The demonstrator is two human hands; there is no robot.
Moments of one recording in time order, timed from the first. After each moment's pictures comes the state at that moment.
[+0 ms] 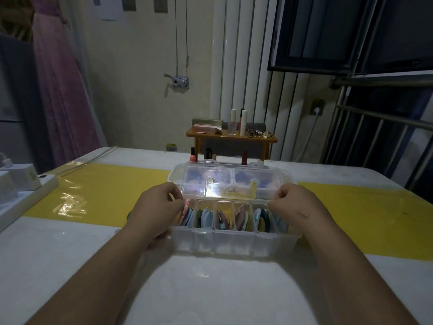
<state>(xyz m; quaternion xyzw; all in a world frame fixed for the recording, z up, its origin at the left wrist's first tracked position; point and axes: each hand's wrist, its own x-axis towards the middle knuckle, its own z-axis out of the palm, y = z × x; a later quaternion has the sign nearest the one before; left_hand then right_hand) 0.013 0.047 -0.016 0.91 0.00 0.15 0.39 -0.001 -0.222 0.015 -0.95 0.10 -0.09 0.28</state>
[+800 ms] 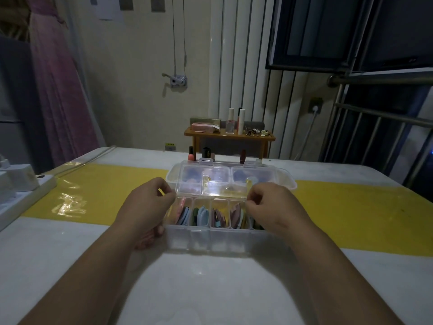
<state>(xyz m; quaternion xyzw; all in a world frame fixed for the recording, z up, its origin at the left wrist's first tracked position) 0.017 0.061 -0.013 0.91 0.01 0.17 0.39 -0.008 -0.195 0.006 -0.96 -0.05 -0.15 0.23</state>
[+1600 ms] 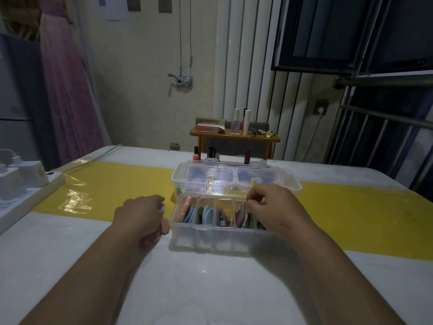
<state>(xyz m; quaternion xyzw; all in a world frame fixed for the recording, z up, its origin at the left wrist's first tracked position) 0.045 0.098 -0.053 0.99 0.07 0.05 0.13 -0.005 -0.195 0.002 -0.95 -0.09 -0.15 0.26</state>
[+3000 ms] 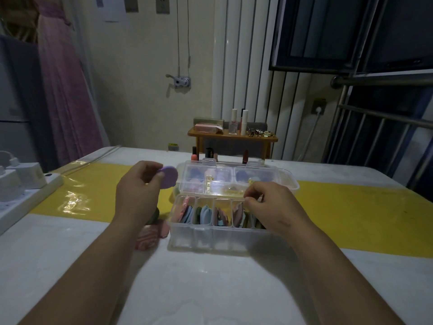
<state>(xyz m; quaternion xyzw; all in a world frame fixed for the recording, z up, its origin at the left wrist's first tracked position) 0.014 0.066 -0.006 0.78 0.01 0.34 0.52 -0.006 -0.195 0.003 -0.94 -0.09 -0.16 0.30</state>
